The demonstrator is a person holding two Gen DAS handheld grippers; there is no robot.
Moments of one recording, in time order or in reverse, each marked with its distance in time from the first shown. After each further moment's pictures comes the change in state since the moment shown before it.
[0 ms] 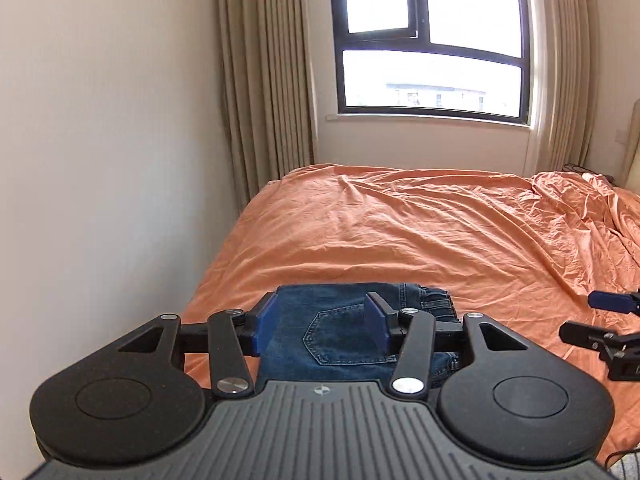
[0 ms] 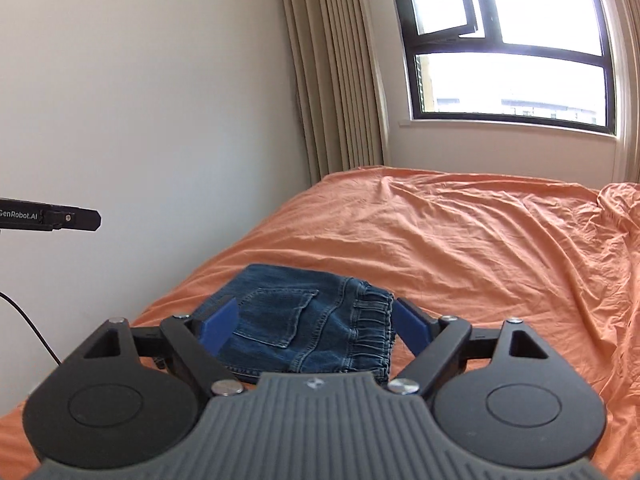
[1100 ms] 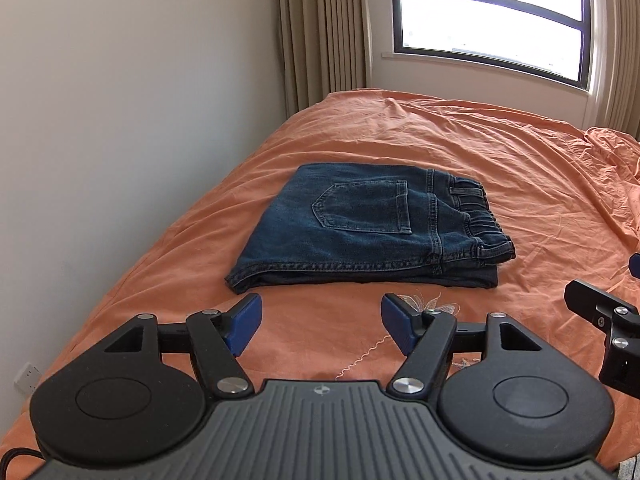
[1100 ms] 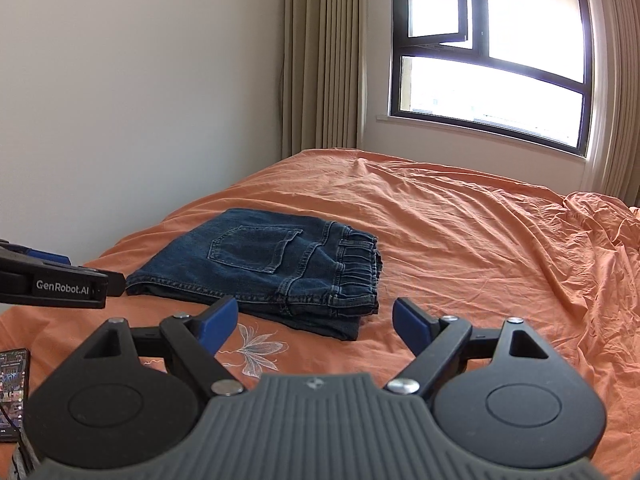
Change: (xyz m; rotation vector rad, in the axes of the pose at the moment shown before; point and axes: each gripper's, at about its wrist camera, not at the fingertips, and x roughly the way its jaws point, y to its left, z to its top) left arm 0.049 -0.054 -0.149 -0.093 0.139 0.164; right arm 0.014 0.039 -0.109 -0.100 0.044 -0.166
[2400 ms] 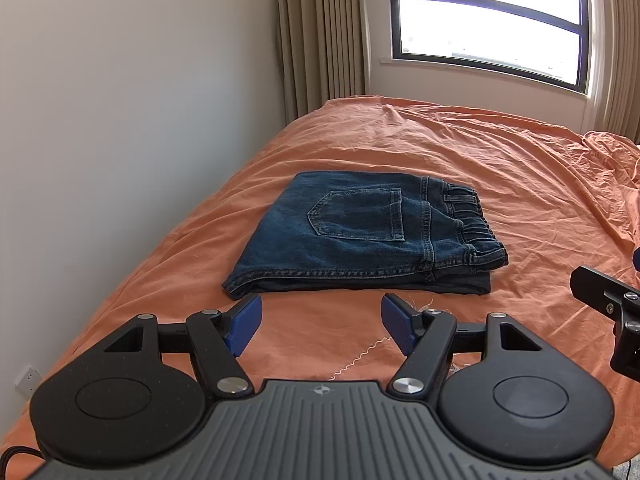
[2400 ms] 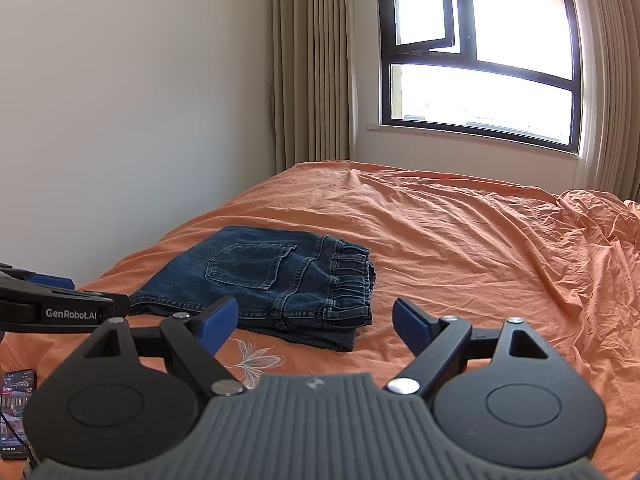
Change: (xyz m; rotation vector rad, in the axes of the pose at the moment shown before) left arm -0.007 -0.009 0.004 0.002 -0.016 -0.001; right arm -0.014 -0.004 0.008 0.042 -0.040 -0.004
